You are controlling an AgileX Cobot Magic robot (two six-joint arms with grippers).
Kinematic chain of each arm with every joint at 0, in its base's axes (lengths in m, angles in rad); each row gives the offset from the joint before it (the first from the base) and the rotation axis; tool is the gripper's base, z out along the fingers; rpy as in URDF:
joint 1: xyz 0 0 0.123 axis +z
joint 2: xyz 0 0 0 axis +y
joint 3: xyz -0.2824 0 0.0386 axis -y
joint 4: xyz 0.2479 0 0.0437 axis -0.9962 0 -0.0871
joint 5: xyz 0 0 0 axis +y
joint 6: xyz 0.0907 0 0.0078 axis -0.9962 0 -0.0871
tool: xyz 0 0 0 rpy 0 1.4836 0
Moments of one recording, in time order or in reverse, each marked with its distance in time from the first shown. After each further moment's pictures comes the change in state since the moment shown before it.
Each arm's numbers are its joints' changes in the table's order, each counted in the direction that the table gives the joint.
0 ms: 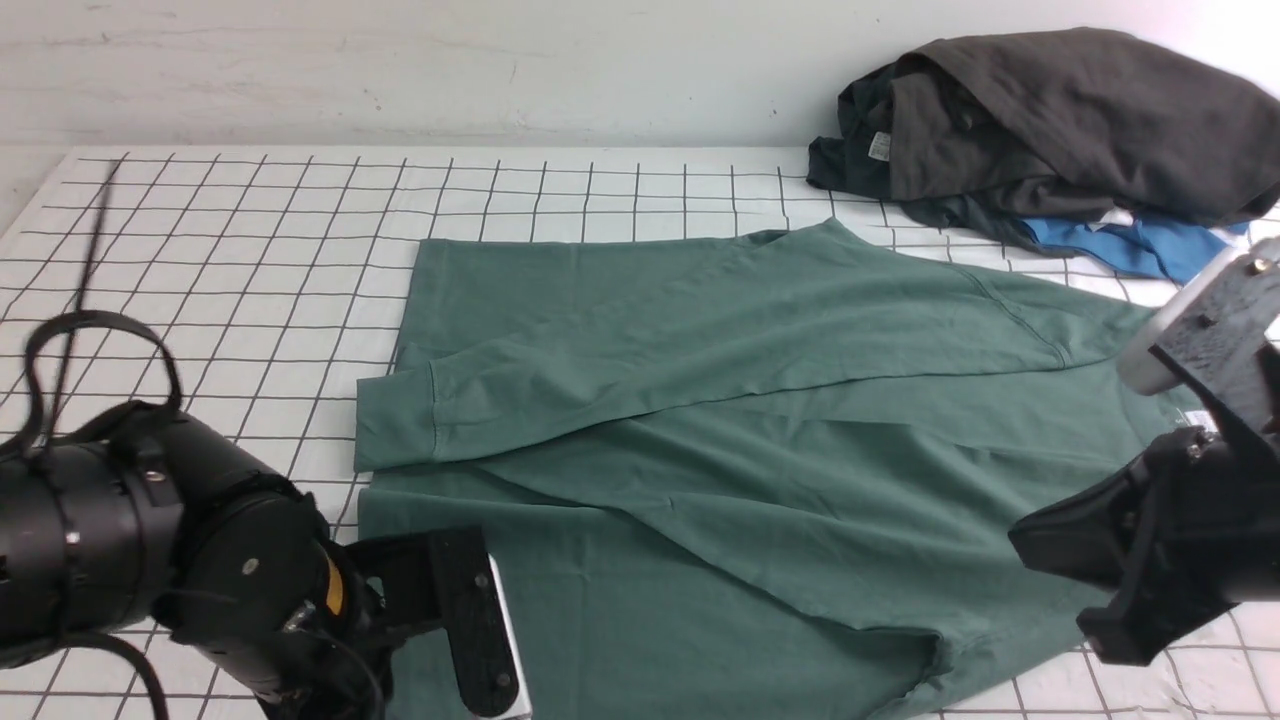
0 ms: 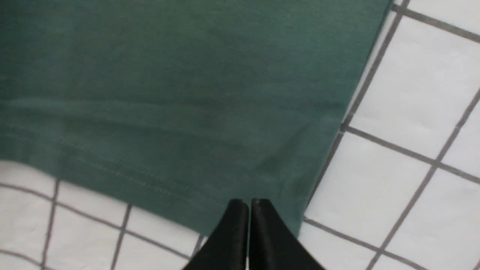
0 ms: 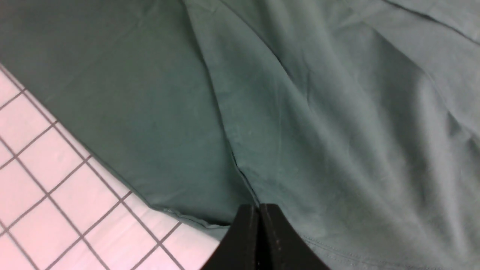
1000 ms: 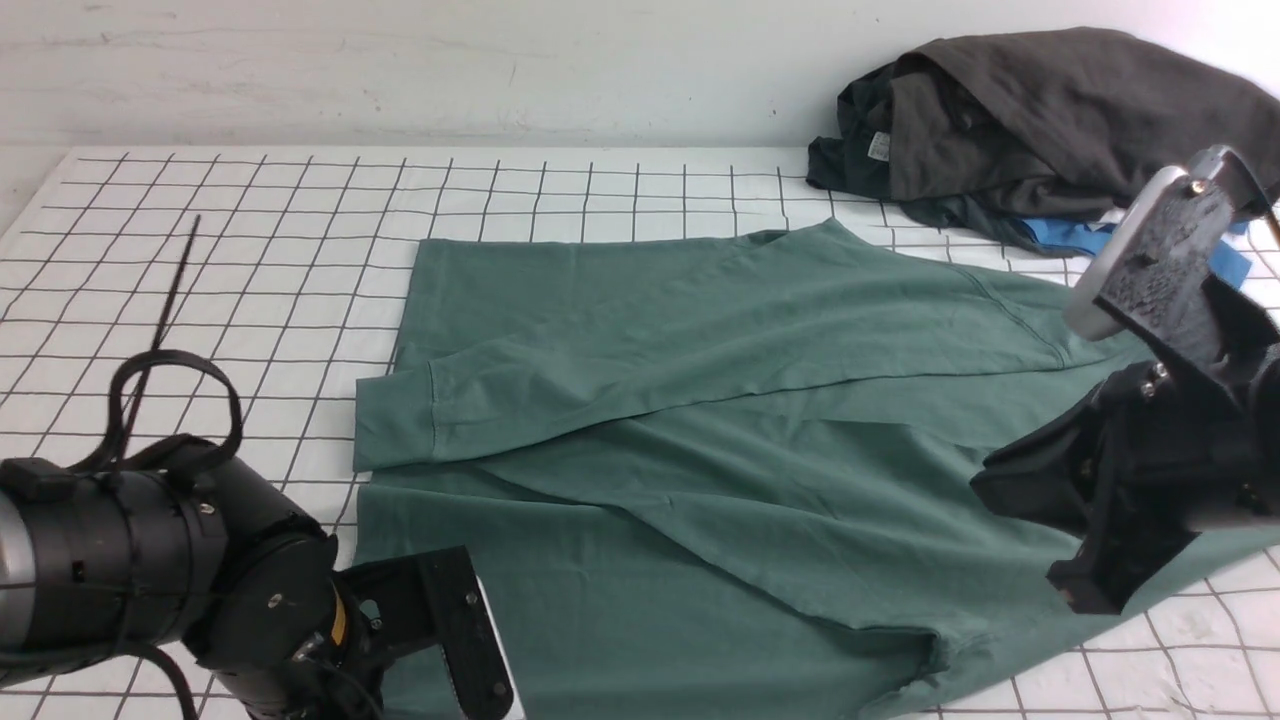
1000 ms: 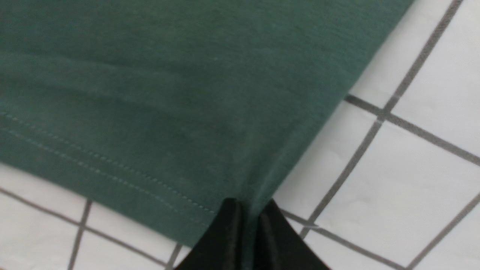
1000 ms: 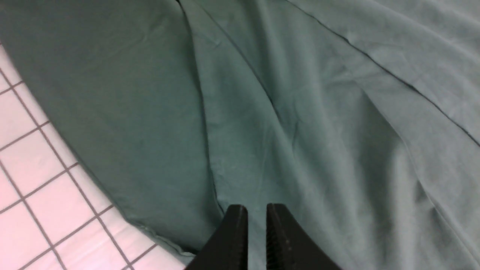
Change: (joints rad) right arm 0.072 0.066 0.098 0.062 -0.026 0.038; left arm 0.012 0.091 -0.039 -0.085 -0.060 0.138
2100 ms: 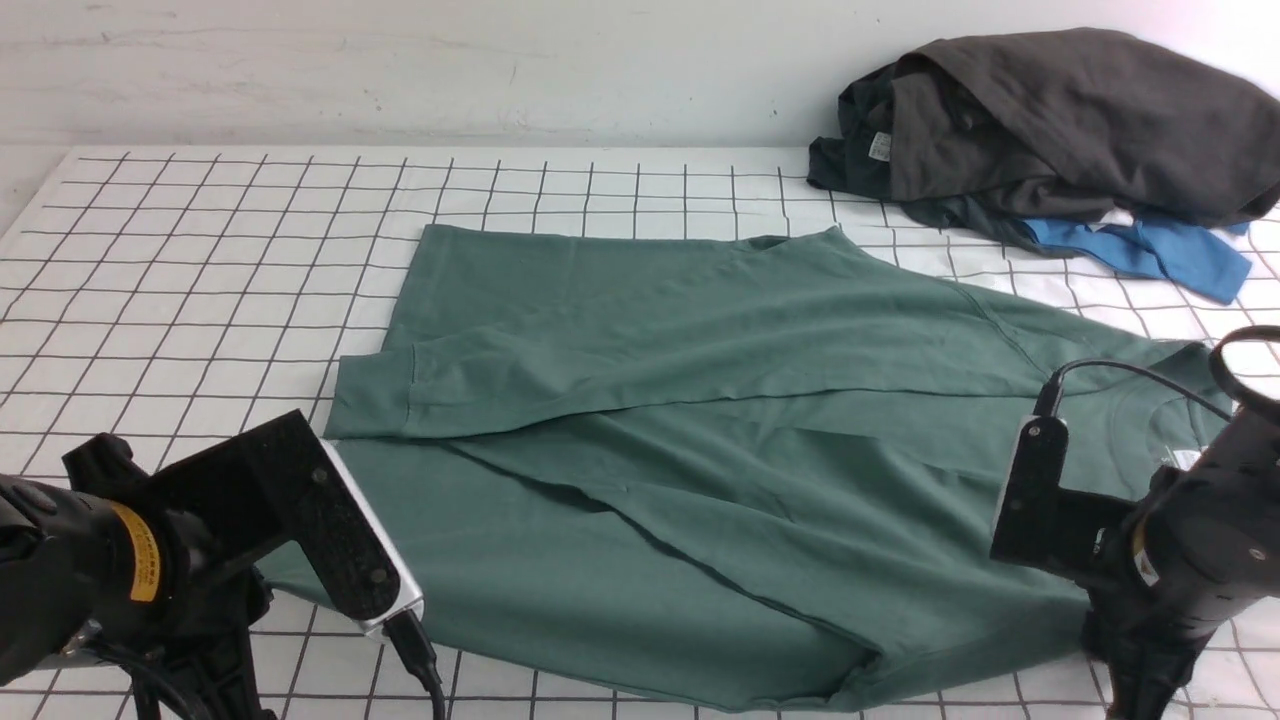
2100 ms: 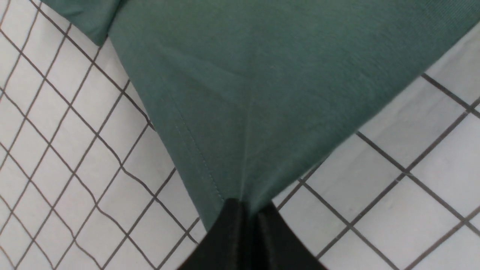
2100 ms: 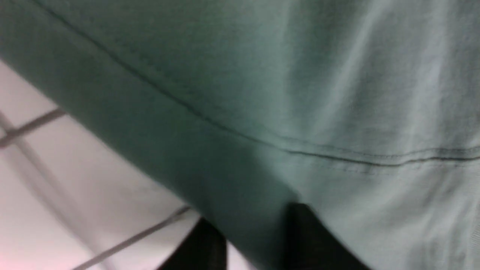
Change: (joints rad) right arm 0.018 0.449 -0.112 1.006 -0.127 -0.518; left arm 0.049 -0.404 -0.011 -0.142 0.081 0.212
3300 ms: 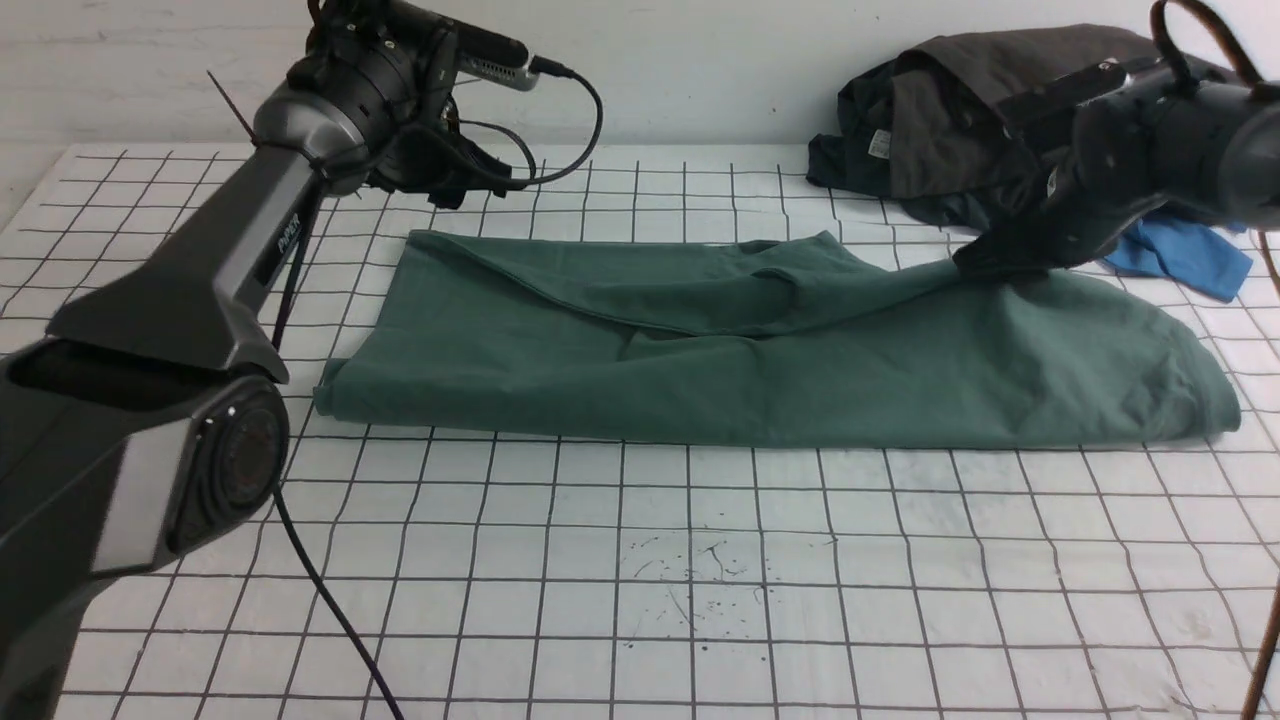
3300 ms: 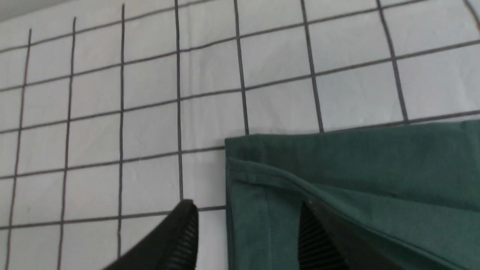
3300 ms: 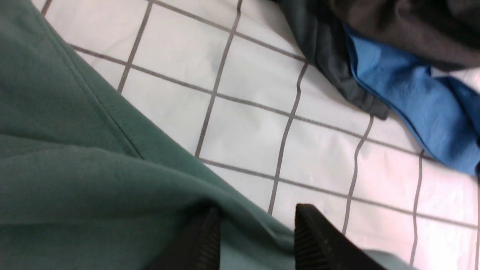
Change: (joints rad) right arm -0.188 0.545 1.076 -0.214 0.137 -0.441; left arm 0.231 1.489 1.999 -0.008 0.368 0.398
